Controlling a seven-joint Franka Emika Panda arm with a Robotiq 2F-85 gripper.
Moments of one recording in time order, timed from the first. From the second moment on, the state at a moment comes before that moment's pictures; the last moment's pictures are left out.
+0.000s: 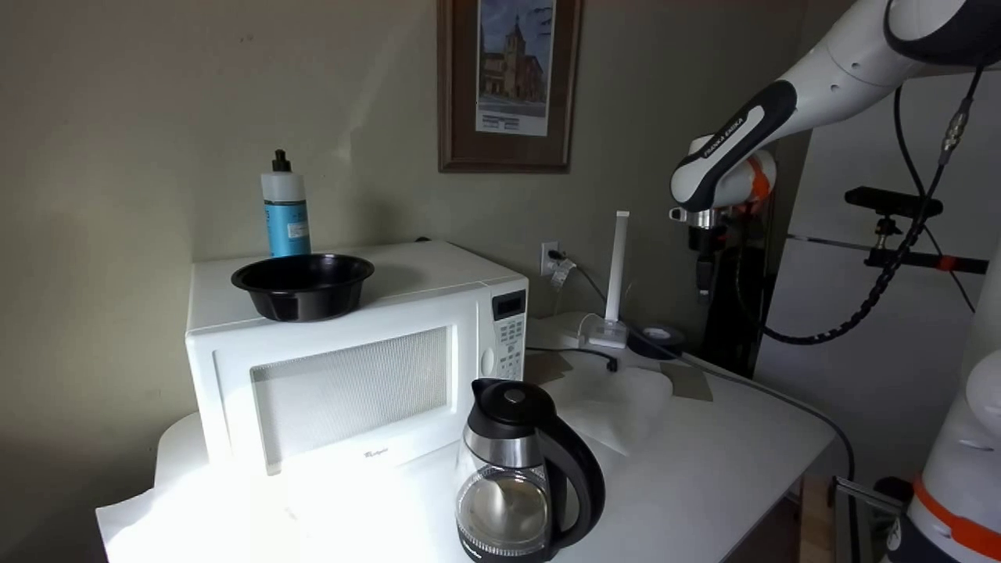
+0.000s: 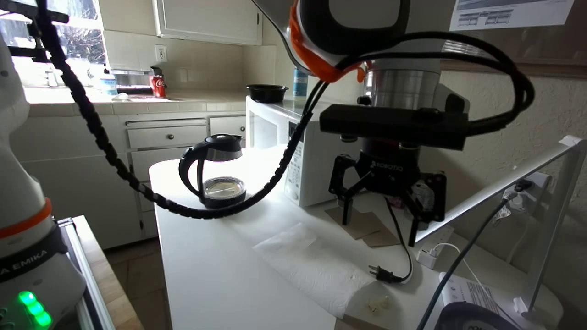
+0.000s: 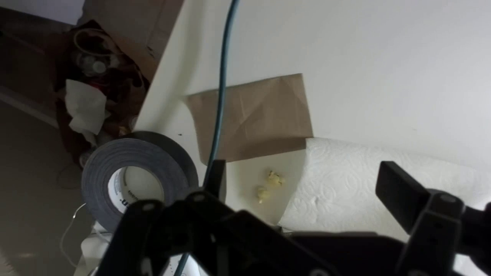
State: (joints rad) arm -0.28 0.08 -0.54 -2.15 -0.17 2.25 -0.91
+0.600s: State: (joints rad) arm -0.52 0.43 -0.46 -2.00 -0.20 2.56 -1.14
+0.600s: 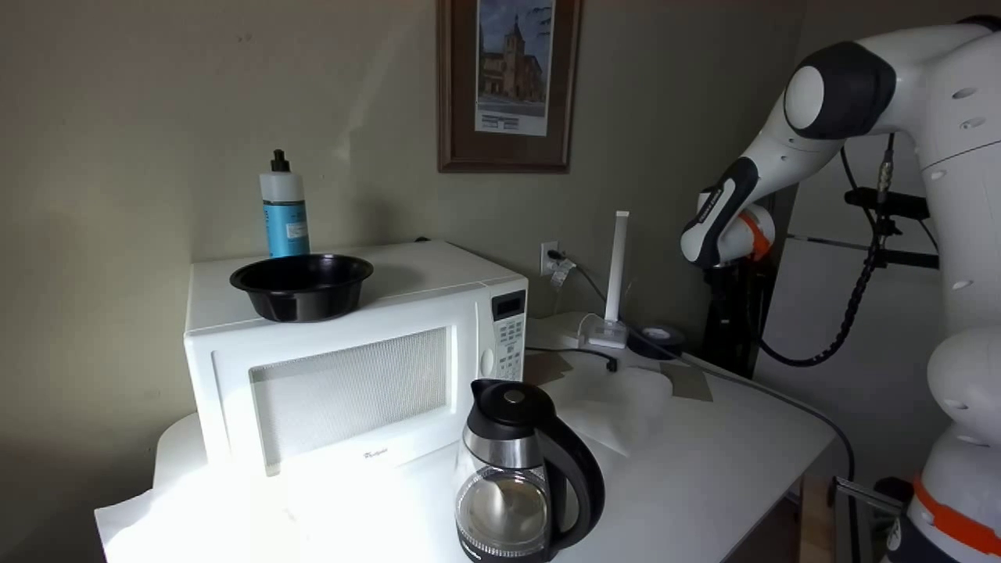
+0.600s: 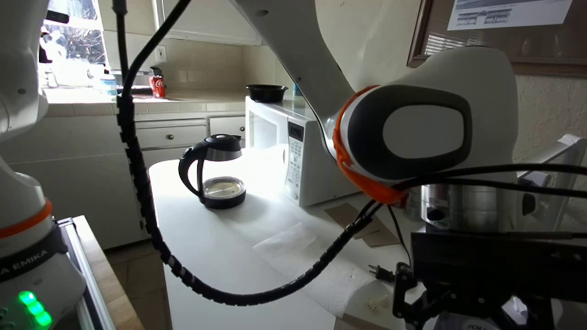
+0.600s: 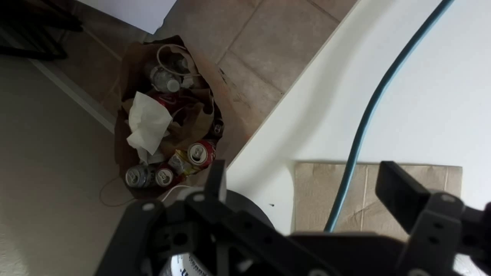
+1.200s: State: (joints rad) arm -0.65 0.45 -0.30 -1.96 -0.14 2.68 -1.32
